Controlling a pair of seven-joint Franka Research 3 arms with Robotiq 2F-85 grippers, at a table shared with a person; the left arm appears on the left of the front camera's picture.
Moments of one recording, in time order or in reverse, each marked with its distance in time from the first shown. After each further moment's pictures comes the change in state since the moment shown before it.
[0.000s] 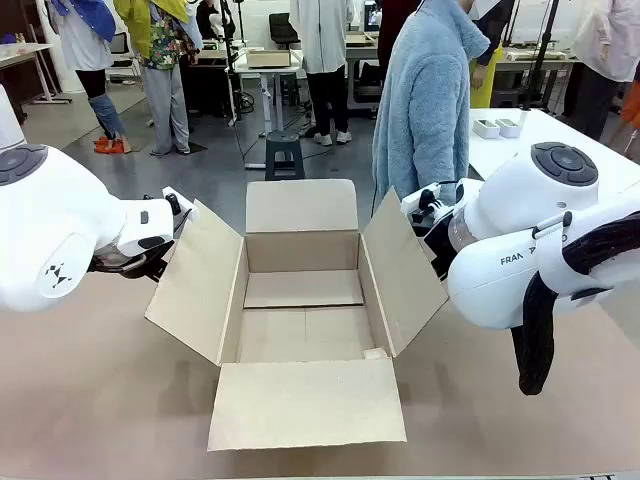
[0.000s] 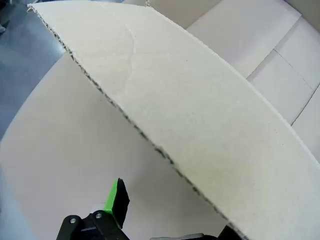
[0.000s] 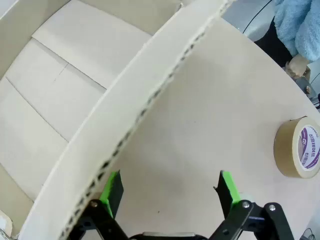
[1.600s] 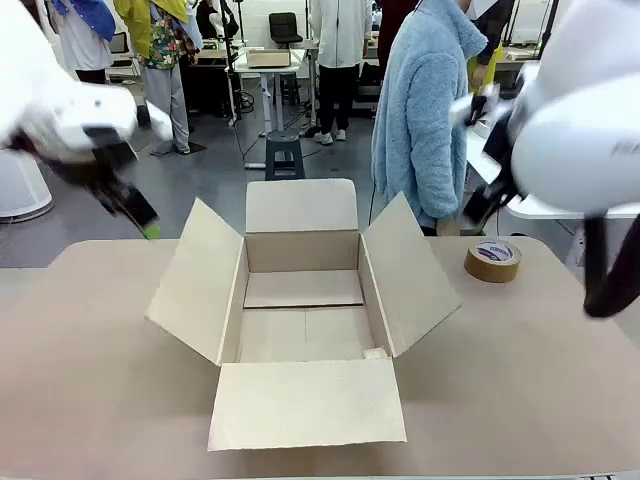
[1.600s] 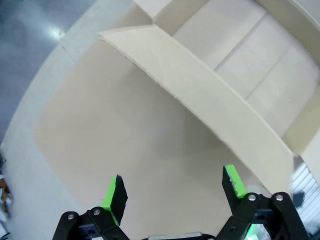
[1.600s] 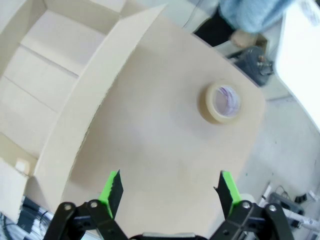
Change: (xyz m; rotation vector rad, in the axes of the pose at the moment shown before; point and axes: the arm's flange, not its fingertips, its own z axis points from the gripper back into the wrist) left arm 0.066 0.022 0.165 -0.033 0.145 -0.084; right arm 0.046 -0.036 0.180 -0.201 0.145 -0.038
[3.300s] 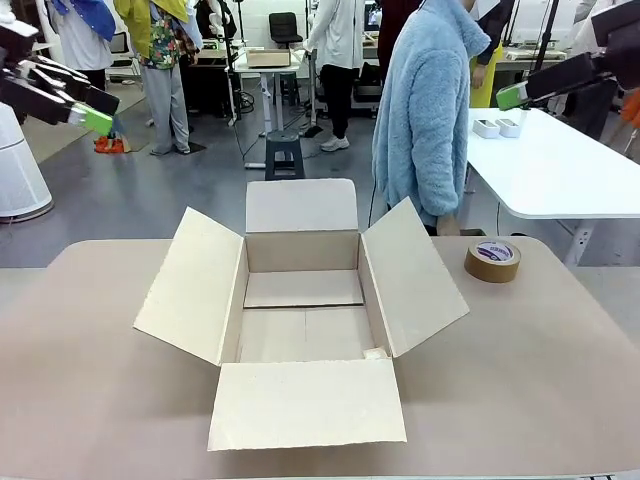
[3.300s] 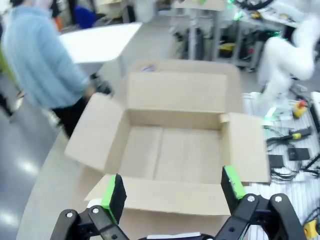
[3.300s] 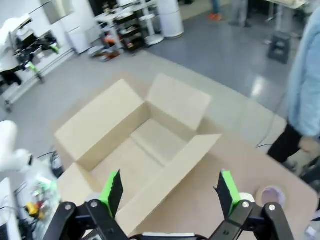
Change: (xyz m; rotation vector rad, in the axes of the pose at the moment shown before) left arm -0.028 0.090 0.081 -0.578 -0.712 -0.451; right arm -0.026 -0.114 0.054 0.602 -0.596 -0.079
